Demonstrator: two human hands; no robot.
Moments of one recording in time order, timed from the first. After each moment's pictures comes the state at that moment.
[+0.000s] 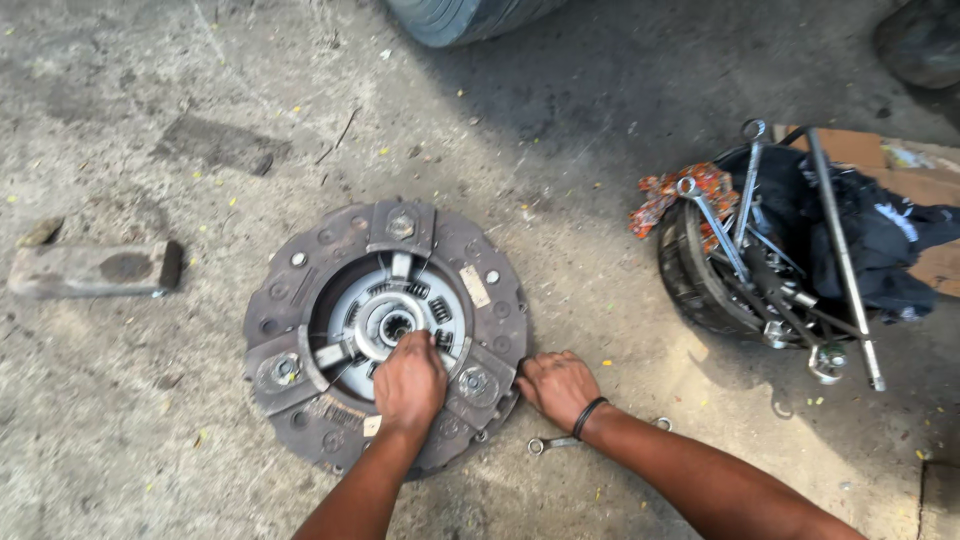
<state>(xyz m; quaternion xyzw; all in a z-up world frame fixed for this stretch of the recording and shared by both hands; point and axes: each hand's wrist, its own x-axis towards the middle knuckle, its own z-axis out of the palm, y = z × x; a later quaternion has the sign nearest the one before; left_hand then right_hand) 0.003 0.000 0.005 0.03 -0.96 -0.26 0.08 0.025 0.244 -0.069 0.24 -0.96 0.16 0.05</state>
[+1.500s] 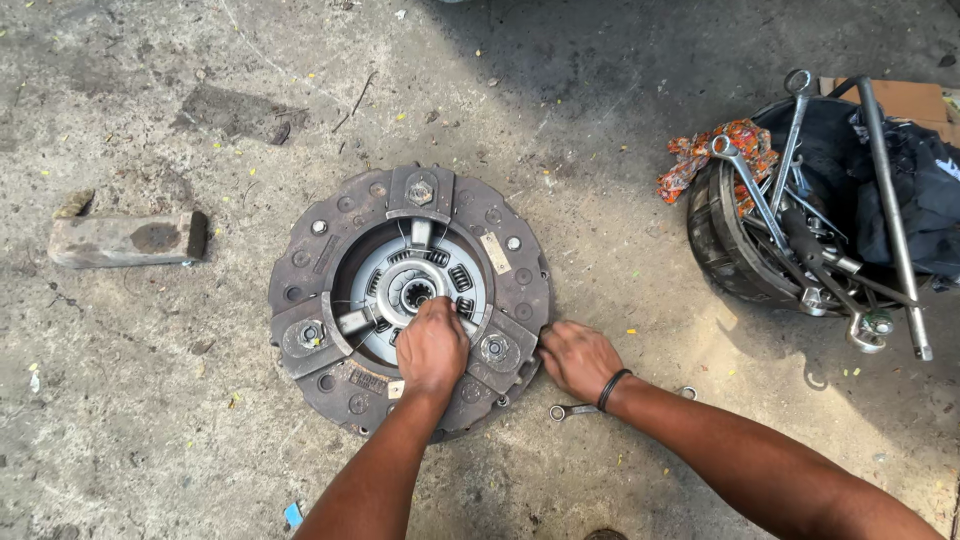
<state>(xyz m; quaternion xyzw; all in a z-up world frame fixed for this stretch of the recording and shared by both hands) 0.003 0.000 0.013 0.01 -0.96 -0.26 0.08 0.028 0.241 -0.075 0.23 -0.96 0.14 0.01</state>
